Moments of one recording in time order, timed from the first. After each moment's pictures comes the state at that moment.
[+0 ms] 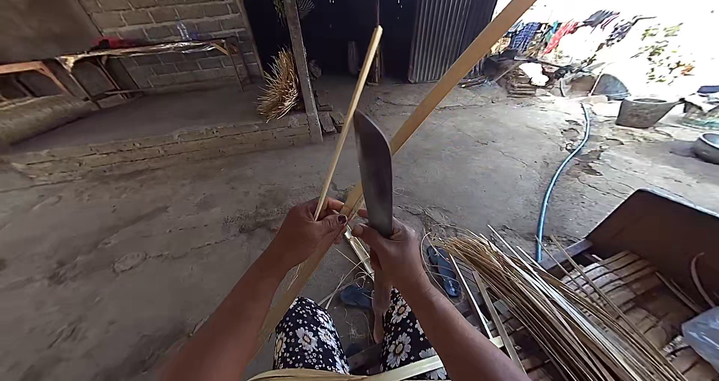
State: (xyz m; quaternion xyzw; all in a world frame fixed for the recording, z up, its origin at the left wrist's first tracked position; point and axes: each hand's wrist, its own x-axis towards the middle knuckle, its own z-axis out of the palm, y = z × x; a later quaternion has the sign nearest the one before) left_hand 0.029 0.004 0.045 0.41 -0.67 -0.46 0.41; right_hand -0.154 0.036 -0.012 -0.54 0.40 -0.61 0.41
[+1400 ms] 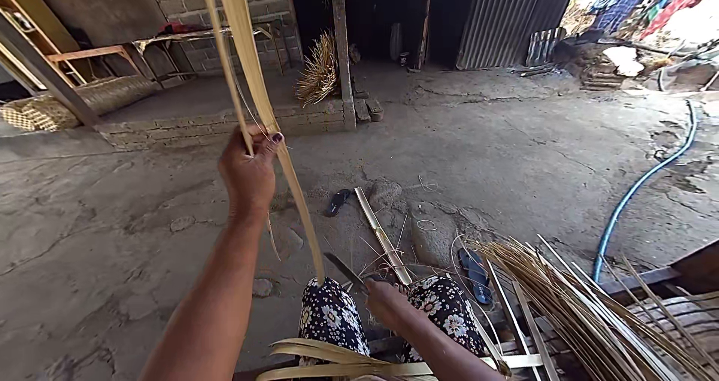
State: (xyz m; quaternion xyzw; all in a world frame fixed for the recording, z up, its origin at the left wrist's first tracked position) left_hand 0.125 -0.015 0.082 0.47 -0.60 -0.01 0.65; right_hand -0.106 0.044 -0.123 -0.70 0.57 0.06 0.42
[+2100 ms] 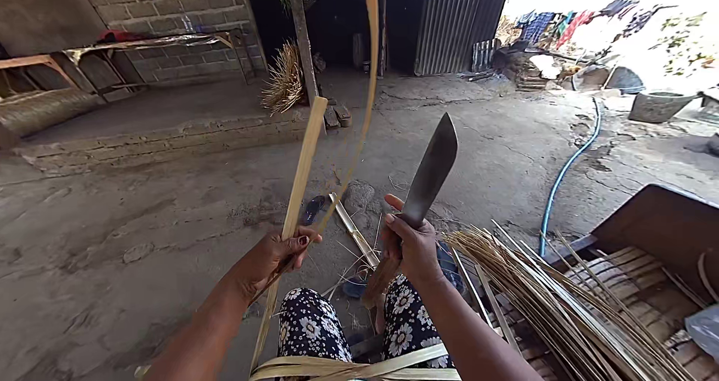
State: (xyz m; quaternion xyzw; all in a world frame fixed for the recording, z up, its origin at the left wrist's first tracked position) left_hand 0.108 0.018 -0.014 0.36 -0.59 -0.63 0.36; right_hand -0.173 0.029 -0.042 -0.40 0.28 -0.70 0.52
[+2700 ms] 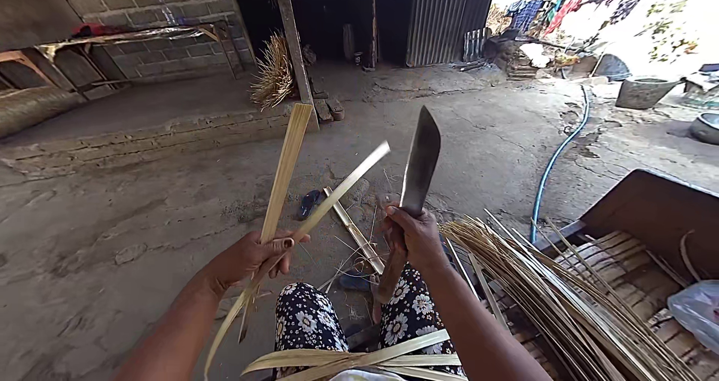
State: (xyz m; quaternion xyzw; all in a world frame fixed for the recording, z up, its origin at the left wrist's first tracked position) left_hand 0.128 0.015 -0.005 0.39 -0.67 -0.58 0.25; right_hand -0.200 0.026 -0.047 -0.43 0.36 -0.66 0.49
